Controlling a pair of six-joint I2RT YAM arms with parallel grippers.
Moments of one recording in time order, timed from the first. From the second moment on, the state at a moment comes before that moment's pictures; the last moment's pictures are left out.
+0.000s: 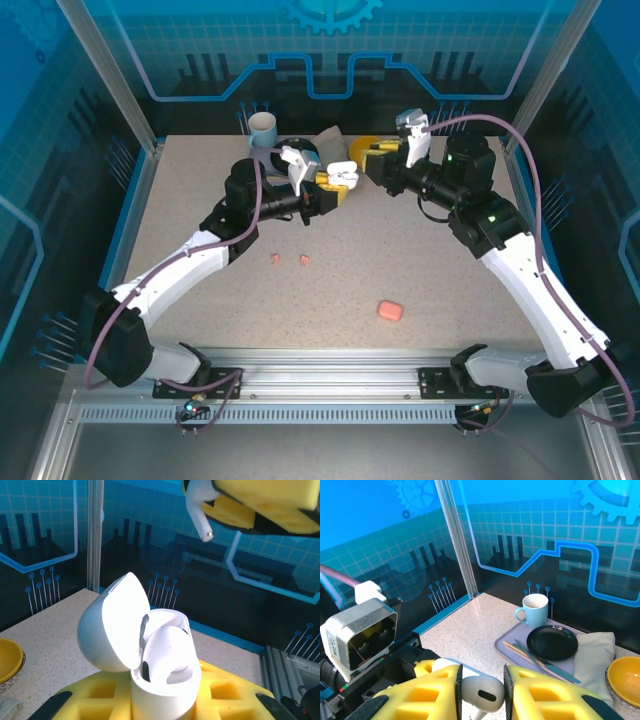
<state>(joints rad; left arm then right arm) -0.51 1.39 1.09 0.26 0.65 -0.16 0.46 1.20 1.40 -0.35 -0.33 0.15</state>
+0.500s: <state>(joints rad) -0.51 1.39 1.09 0.26 0.66 -0.17 0.47 1.24 1.37 -0.35 -0.38 0.13</state>
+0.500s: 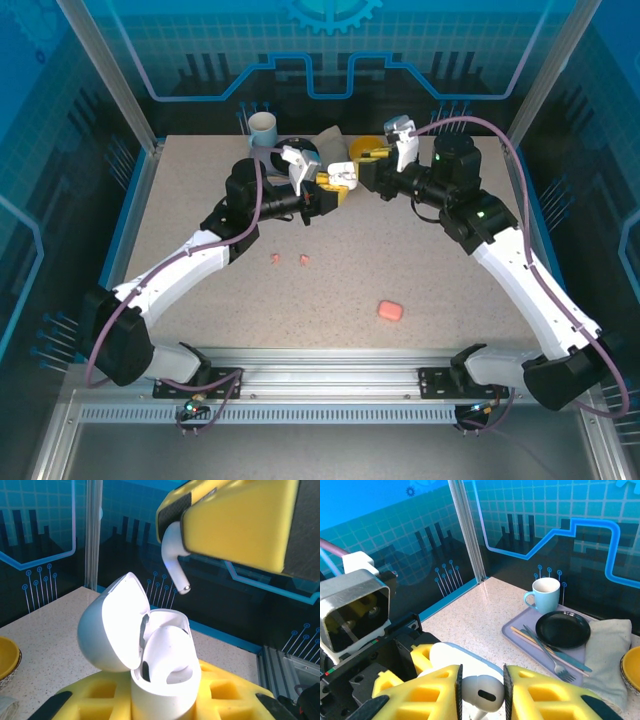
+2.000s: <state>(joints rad) -0.51 1.40 1.09 0.26 0.64 -0.17 0.56 1.27 1.36 -0.36 -0.27 0.04</state>
